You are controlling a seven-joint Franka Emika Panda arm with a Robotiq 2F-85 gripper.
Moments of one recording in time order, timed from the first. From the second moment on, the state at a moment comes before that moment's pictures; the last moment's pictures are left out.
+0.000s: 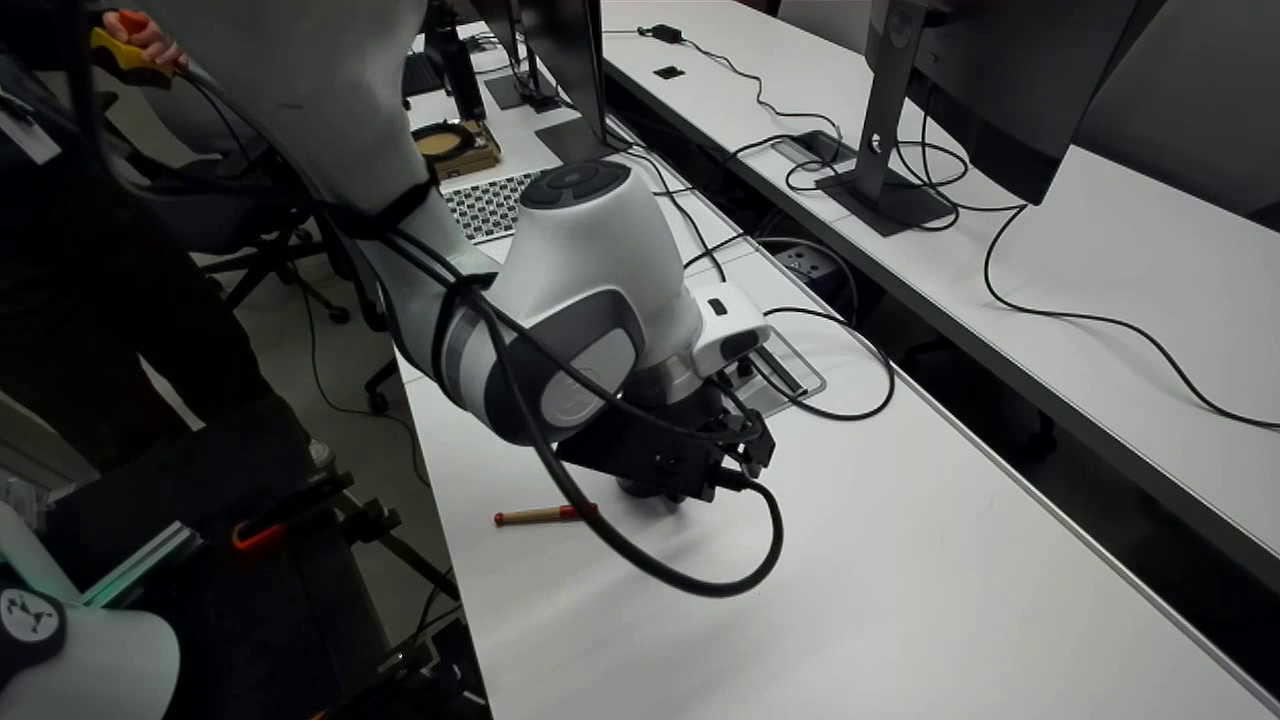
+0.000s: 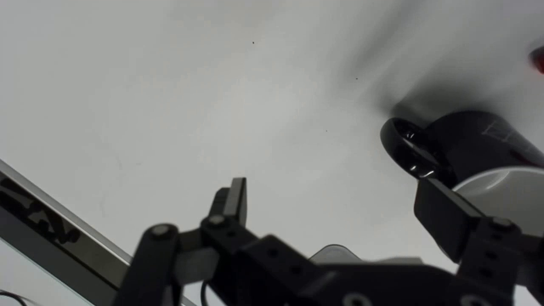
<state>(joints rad) 0.09 0.63 -0.30 -2.37 -0.29 3.24 -0.31</state>
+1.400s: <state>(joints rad) -0.04 0.70 -0.23 -2.30 -0.60 3.31 -0.67</state>
